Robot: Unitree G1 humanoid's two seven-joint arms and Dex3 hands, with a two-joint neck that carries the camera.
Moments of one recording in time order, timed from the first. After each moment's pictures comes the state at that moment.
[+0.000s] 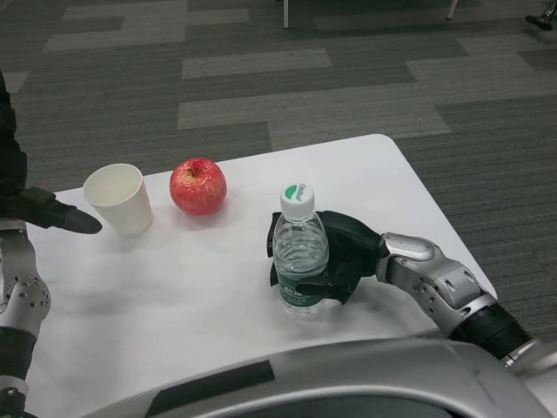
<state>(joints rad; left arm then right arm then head) -0.42 0.28 -0.03 0.46 -0.67 -0.70 -0.21 0.11 -0.48 0.09 -0.10 0.58 0.20 0.71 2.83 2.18</state>
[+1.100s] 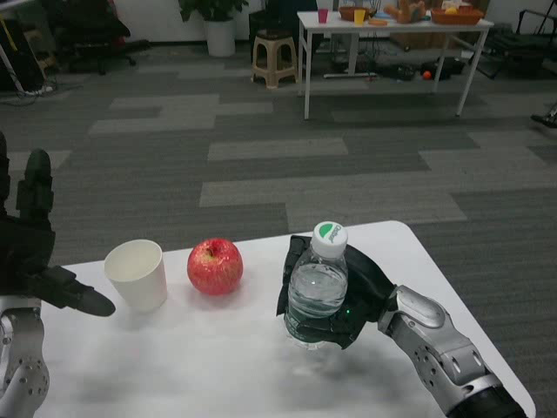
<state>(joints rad) -0.39 0.28 -0.01 0.43 -0.63 -0.70 -0.21 -0.04 -0.37 0.02 -0.03 0.54 -0.02 0.57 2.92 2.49</state>
